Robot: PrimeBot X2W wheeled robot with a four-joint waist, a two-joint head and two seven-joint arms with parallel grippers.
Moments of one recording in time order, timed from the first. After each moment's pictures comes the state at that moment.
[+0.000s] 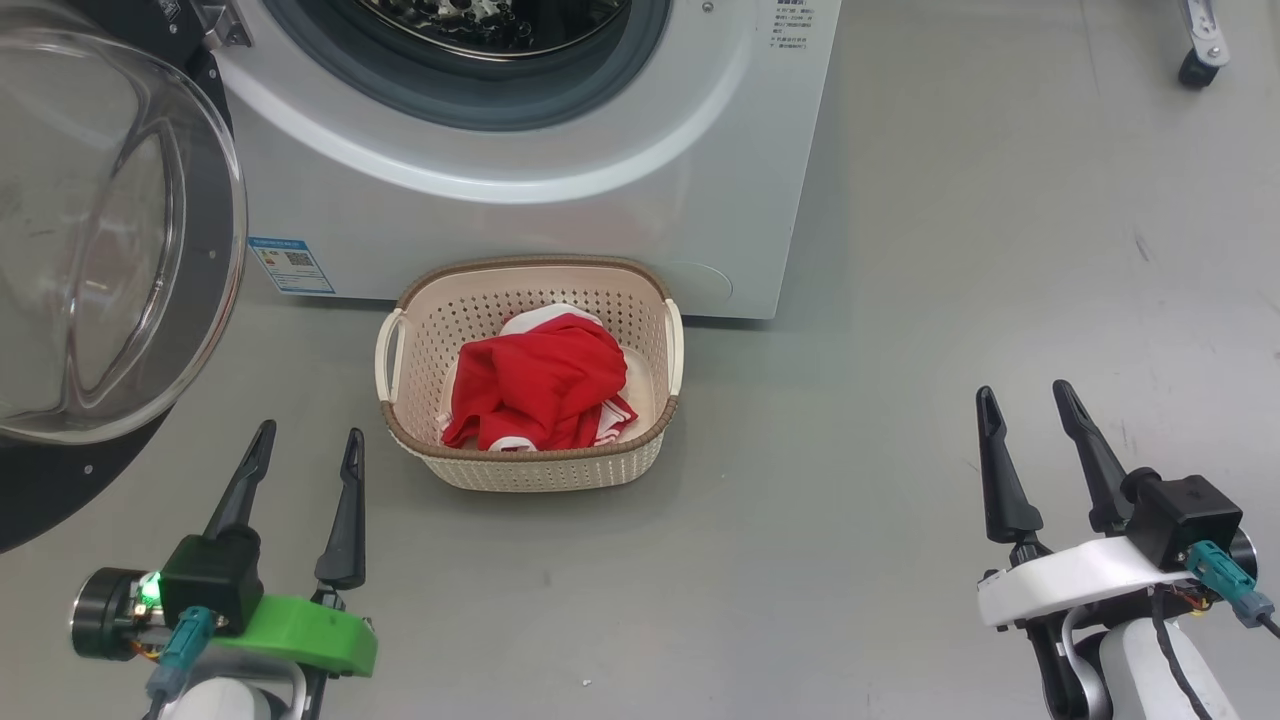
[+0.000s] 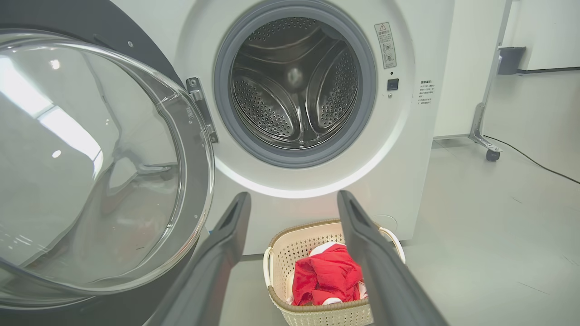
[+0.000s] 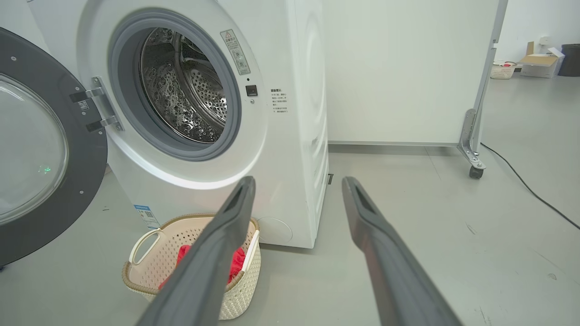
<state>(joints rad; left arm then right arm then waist) -0.08 0.05 -0.06 0.18 -0.16 -0.08 -0.25 -0.05 -0.06 0.07 0.16 0.27 0.12 -0.25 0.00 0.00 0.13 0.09</state>
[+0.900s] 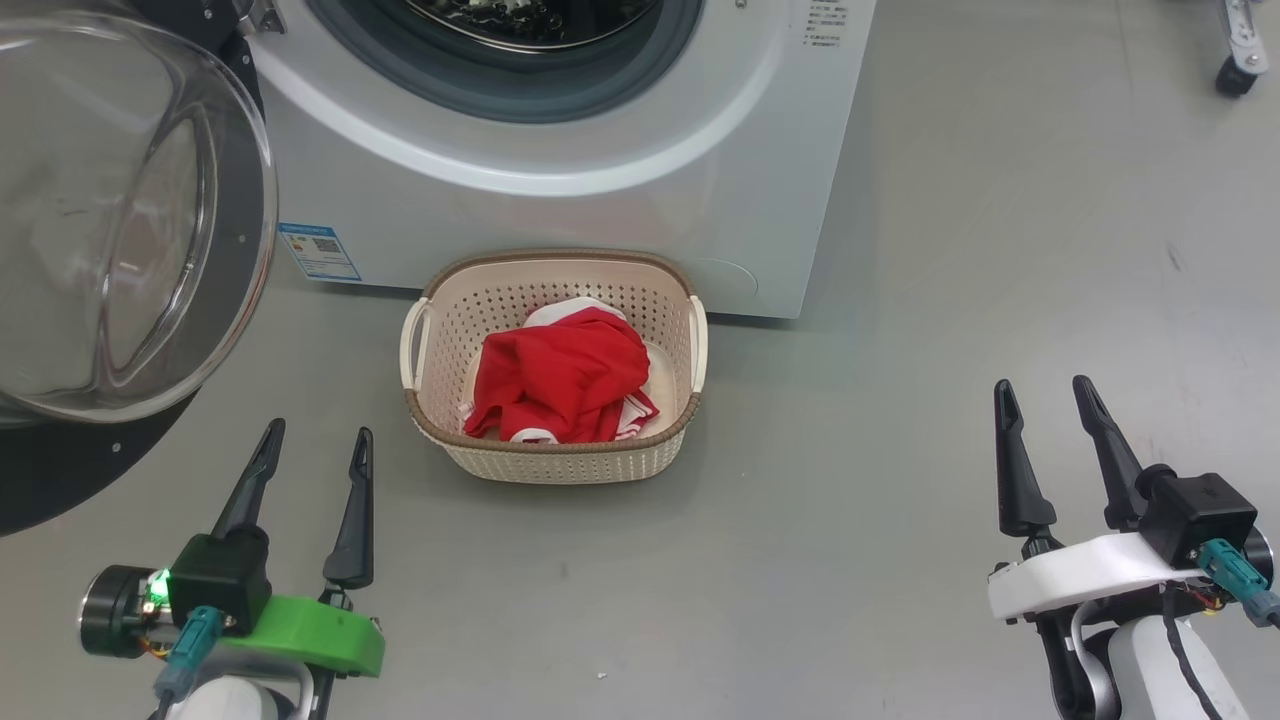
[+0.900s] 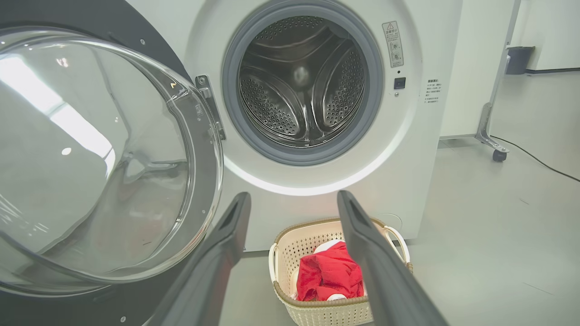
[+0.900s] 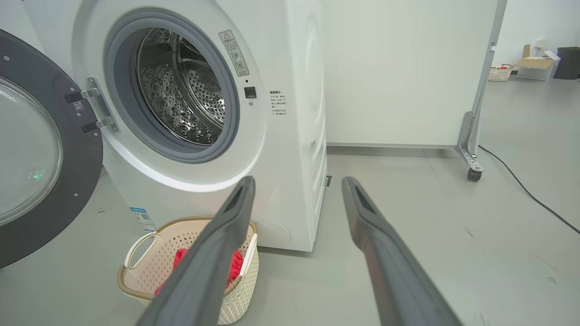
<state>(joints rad) -0.08 0.05 -0.07 0.17 -0.16 -0.08 -0.25 -0.05 -0.07 0.06 0.15 0.27 0.12 -0.25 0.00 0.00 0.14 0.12</state>
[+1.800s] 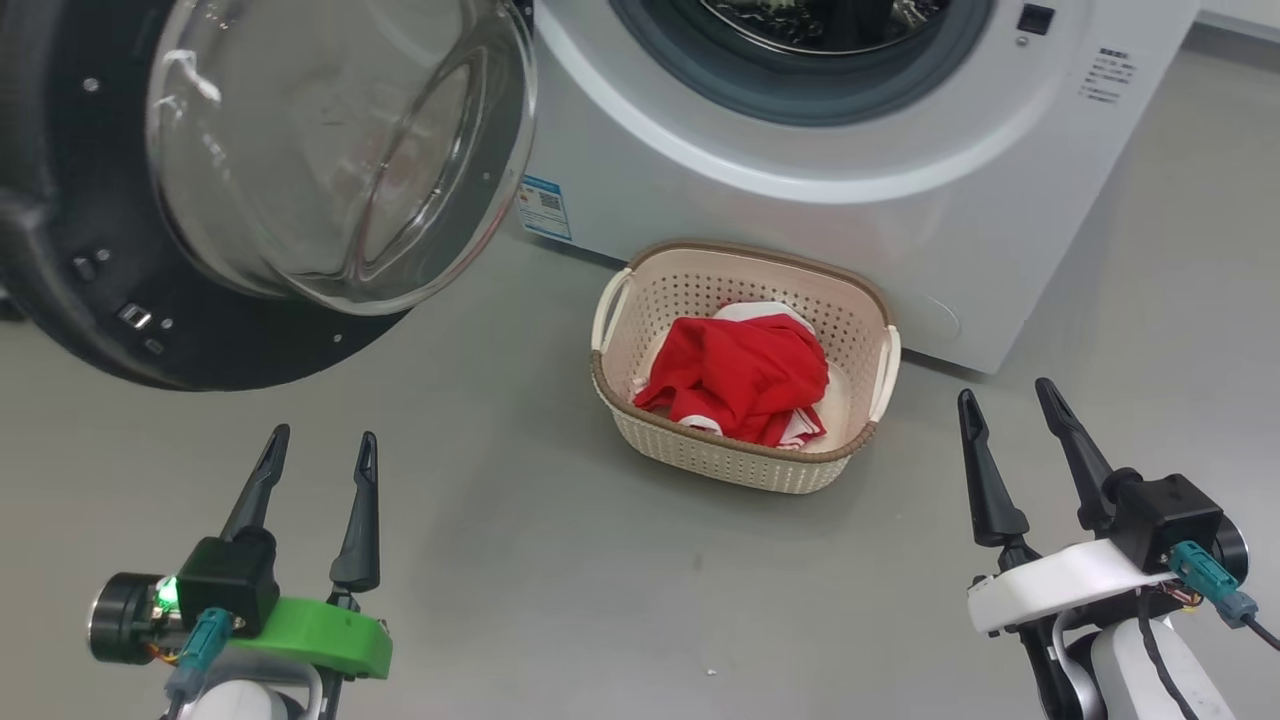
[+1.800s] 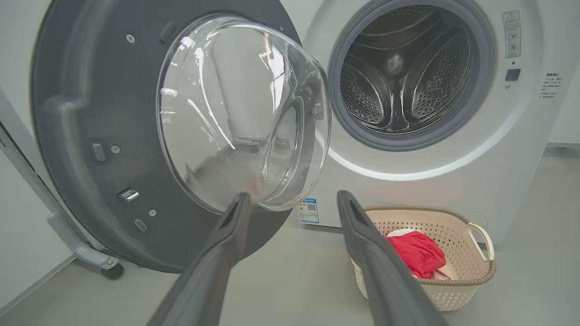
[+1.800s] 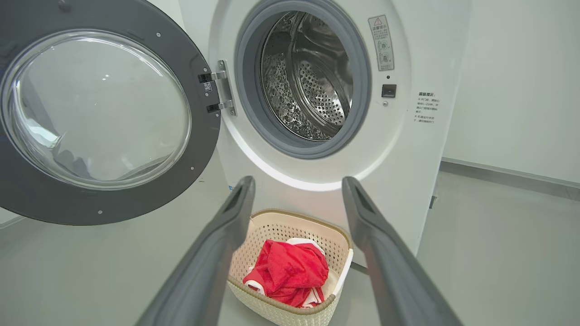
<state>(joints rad) -0.08 0.04 -0.09 0.18 -0.17 -0.05 -0.25 -0.05 -0.10 0.13 0.14 0.27 0.12 -0.25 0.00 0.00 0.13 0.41</state>
